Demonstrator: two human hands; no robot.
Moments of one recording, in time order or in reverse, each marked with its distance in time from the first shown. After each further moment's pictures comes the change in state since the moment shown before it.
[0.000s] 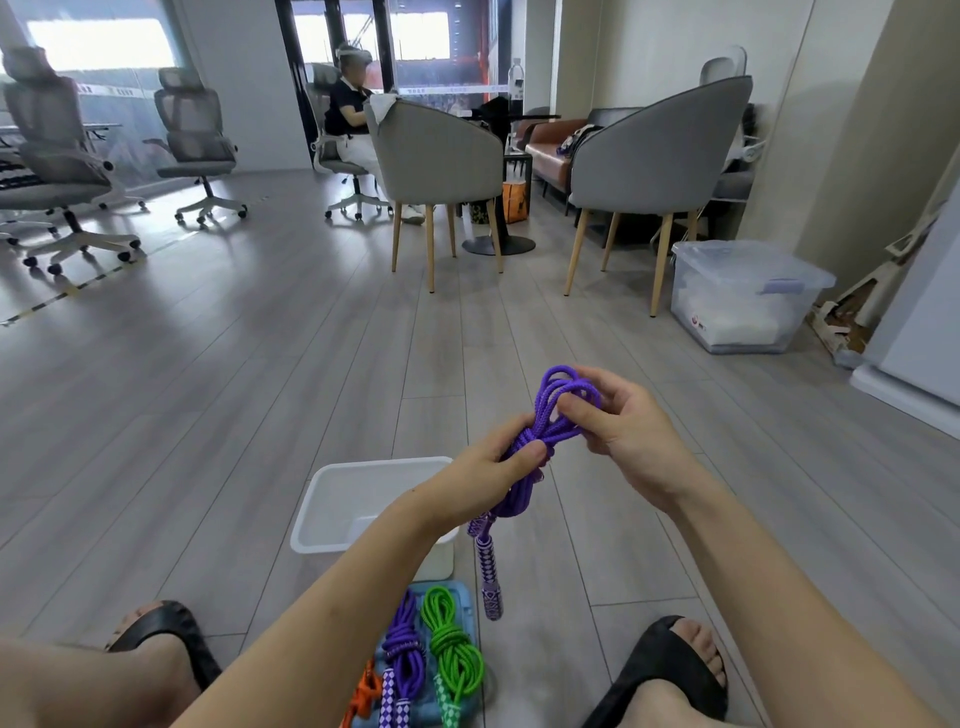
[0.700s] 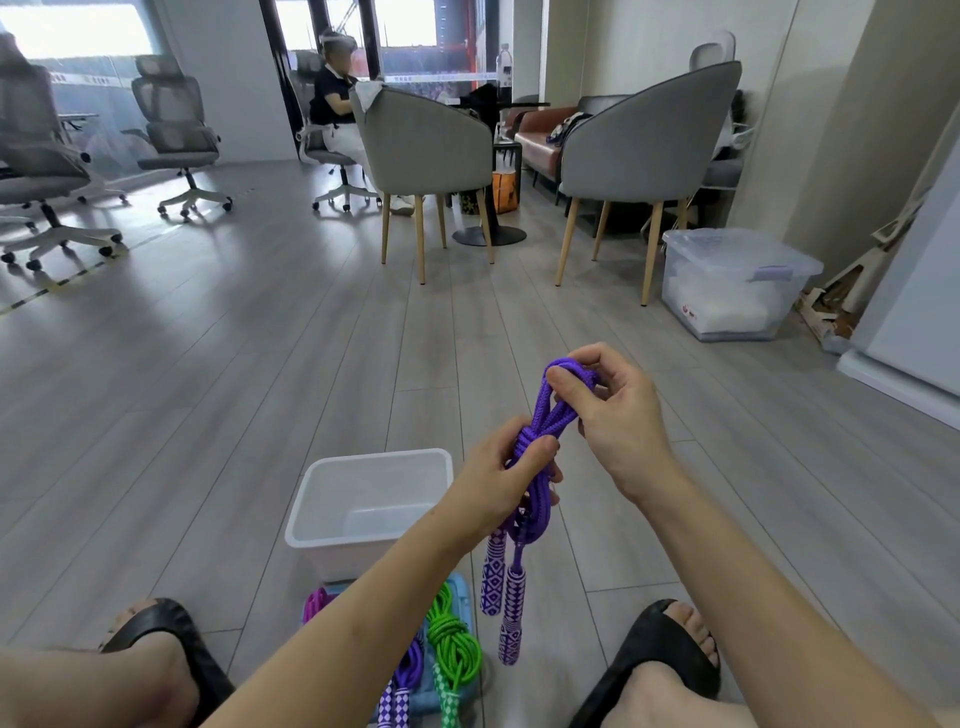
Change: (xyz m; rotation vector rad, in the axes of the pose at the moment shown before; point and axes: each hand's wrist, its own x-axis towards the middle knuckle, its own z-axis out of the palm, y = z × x) left_hand -0.004 -0.007 0.031 -0.129 0.180 0.017; right_hand -0.010 -0.008 0.022 -0.198 0.250 -0.261
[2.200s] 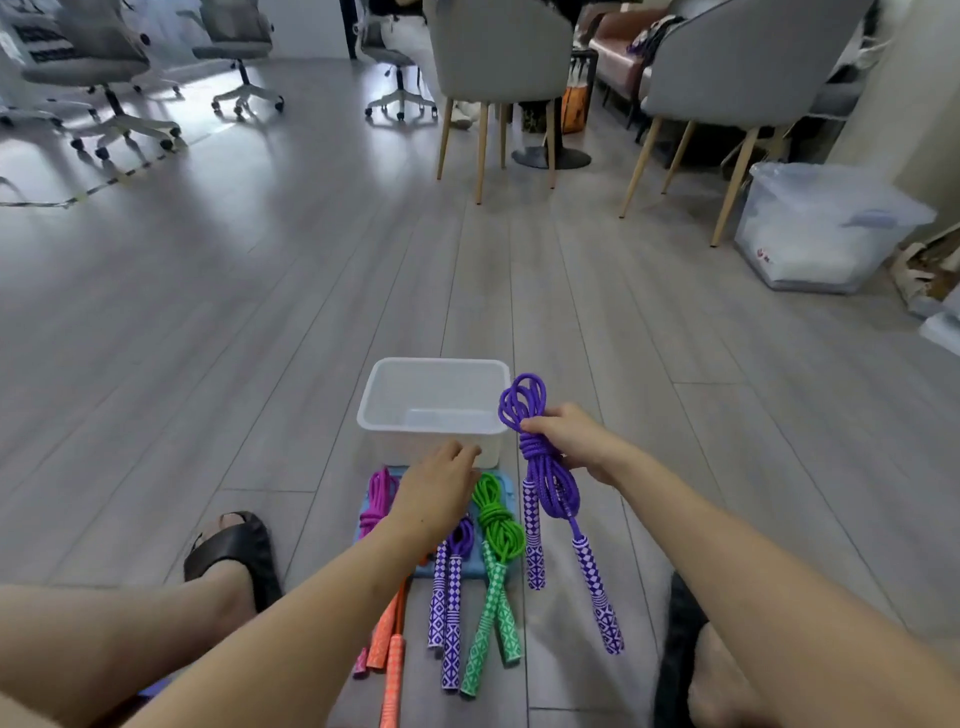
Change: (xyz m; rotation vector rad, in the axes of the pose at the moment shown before) left_hand -0.119 -0.143 -0.093 1.204 0.115 -0.097; right_hand -0.065 0.100 0.095 -0.232 -0.541 0.715
